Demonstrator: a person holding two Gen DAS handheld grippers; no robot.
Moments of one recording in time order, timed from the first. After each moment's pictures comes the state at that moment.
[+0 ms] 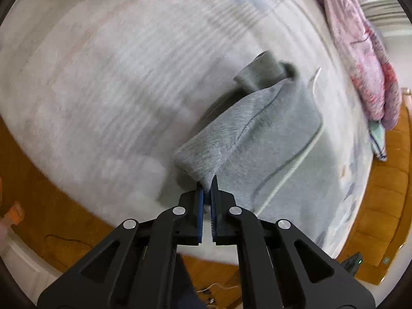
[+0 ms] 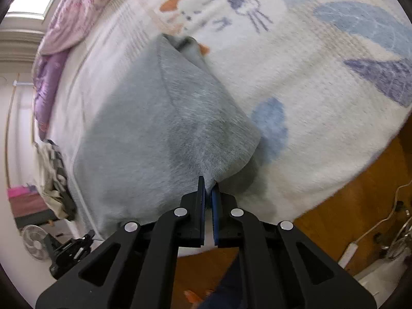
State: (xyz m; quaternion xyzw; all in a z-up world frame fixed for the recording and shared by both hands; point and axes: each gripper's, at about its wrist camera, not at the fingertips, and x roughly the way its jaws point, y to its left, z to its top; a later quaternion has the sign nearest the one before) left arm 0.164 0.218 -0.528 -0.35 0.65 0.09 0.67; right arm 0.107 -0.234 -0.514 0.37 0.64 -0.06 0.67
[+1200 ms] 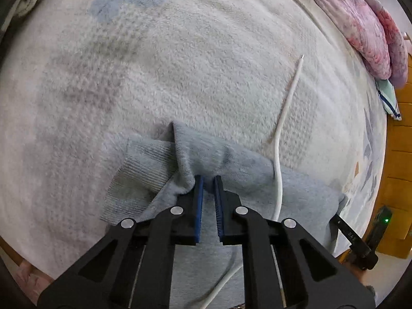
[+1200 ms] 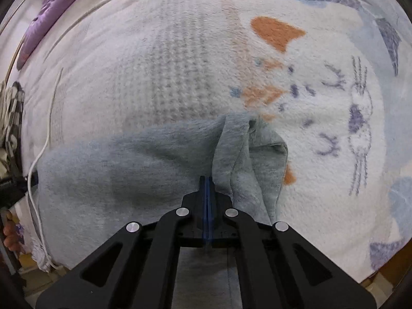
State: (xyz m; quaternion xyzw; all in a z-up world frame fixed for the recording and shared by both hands) left arm 0.332 0.163 -0.567 -0.24 0.69 0.01 0.68; right arm 0.271 -0.204 -0.542 0.15 0.68 0.00 0.72
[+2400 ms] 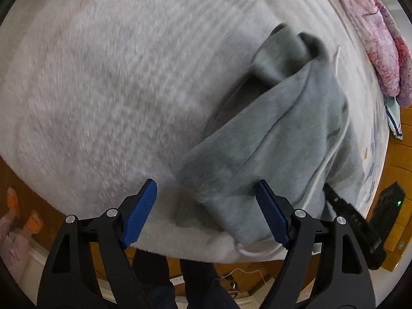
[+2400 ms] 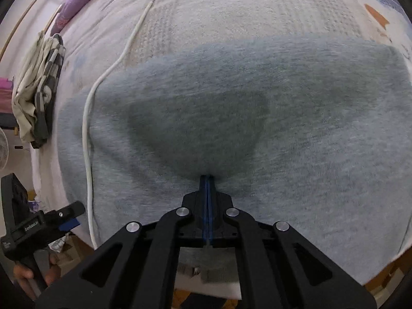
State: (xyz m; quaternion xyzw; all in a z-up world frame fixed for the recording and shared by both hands) left arm 0.176 0.233 -0.570 -0.30 0.70 0.07 0.64; right arm 0.226 -0.042 -0.547 0.17 0.67 0.09 0.72
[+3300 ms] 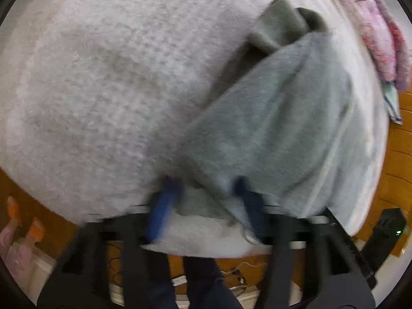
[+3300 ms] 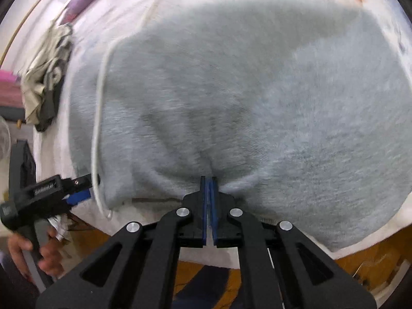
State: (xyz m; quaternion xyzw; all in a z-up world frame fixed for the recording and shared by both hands) left arm 0.162 0.207 -0.592 -0.30 0.70 0.02 0.64; right arm 0.155 -0.028 -0.527 0.13 0.64 0.10 0.75
